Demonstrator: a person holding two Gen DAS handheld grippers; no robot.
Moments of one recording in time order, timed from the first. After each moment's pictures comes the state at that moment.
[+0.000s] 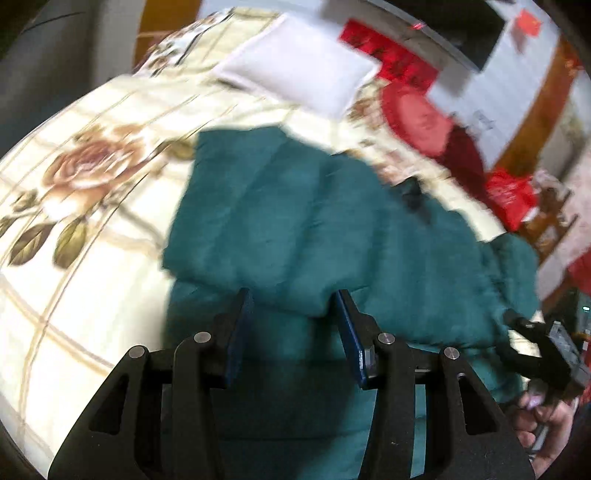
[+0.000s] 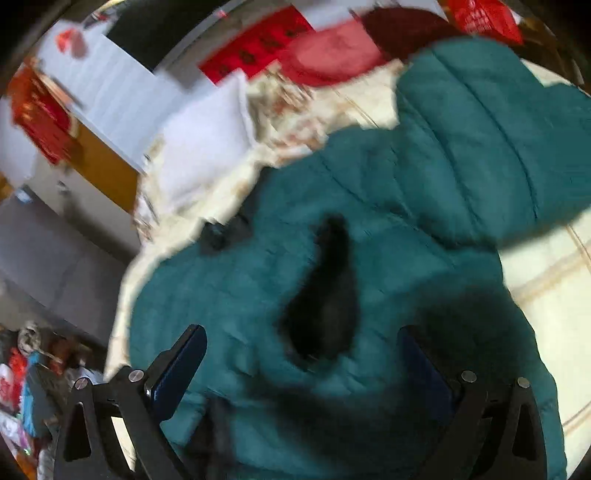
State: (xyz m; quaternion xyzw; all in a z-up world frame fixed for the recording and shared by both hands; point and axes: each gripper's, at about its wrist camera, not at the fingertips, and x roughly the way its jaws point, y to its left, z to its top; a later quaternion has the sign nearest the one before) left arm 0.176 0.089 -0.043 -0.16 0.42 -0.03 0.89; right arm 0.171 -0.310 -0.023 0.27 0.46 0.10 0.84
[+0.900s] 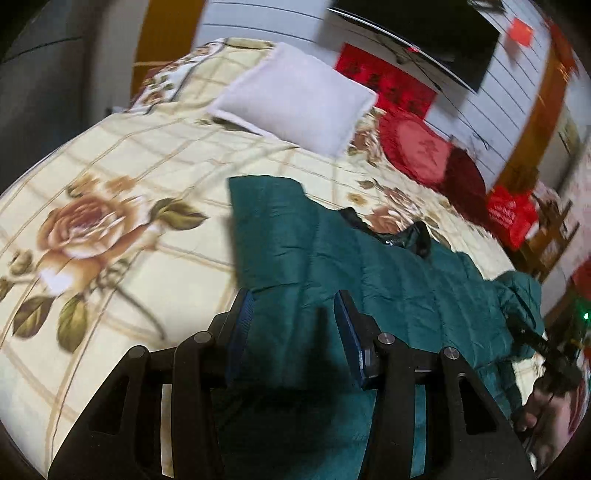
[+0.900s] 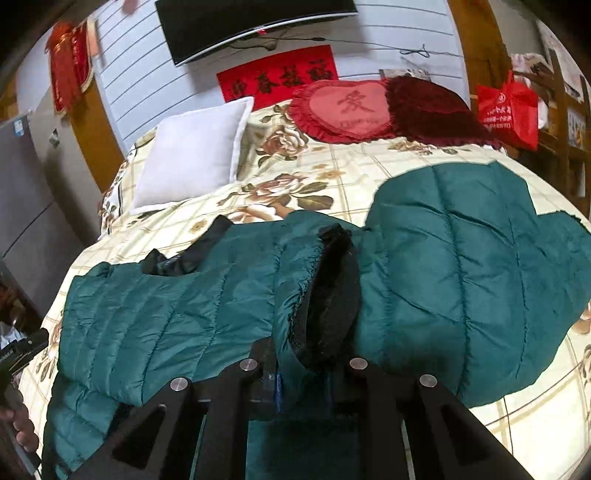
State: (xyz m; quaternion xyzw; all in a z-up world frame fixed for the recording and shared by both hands) left arm 0.216 0.095 -0.016 -0.14 0.36 -0.04 0.92; right arm 0.214 -0.359 0.007 0.11 0.38 0.04 0.92
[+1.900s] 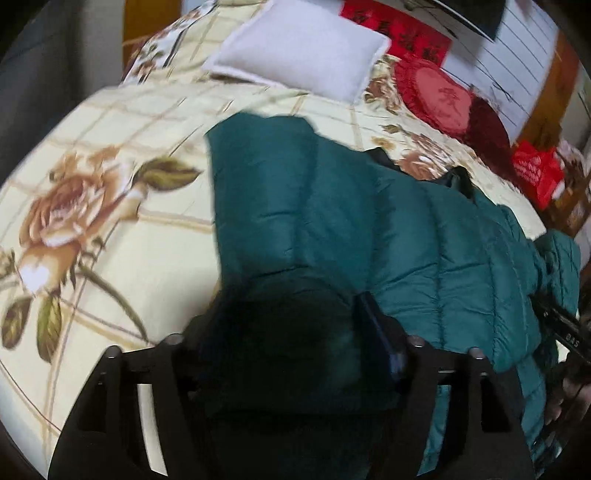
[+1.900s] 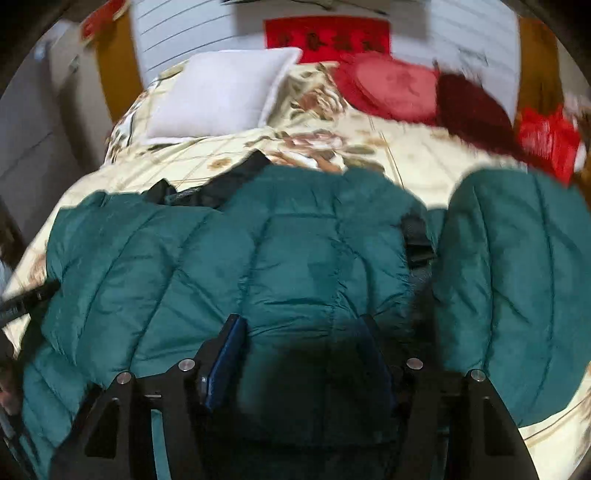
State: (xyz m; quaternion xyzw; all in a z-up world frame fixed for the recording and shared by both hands) left arm 0.252 0.091 -0.065 -0.11 0.44 -0.01 0.89; right arm 0.239 -0.301 -0.022 0.03 0.44 0.08 0.89
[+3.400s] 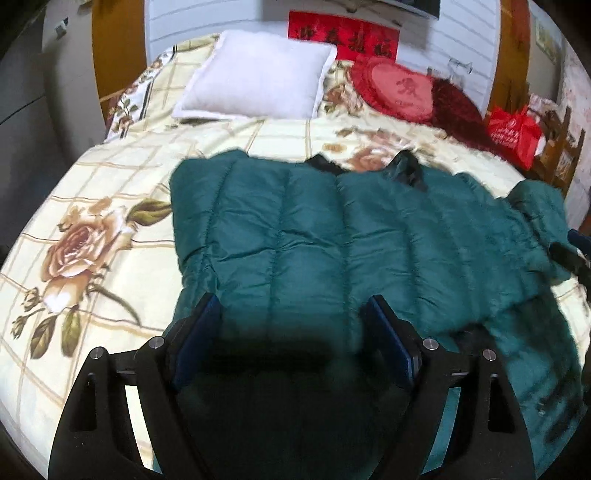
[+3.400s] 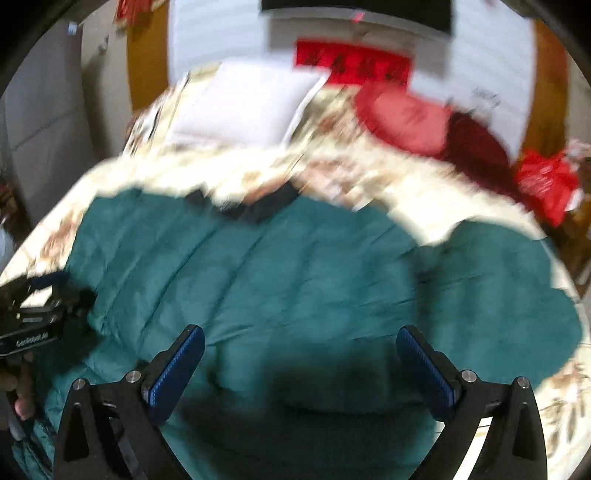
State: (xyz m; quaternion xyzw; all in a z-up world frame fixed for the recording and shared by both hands) left arm 0.195 0.032 -0.027 -0.01 0.38 -0.04 0.92; right arm 0.185 -0.291 0.048 -0.05 0.37 0.05 0.92
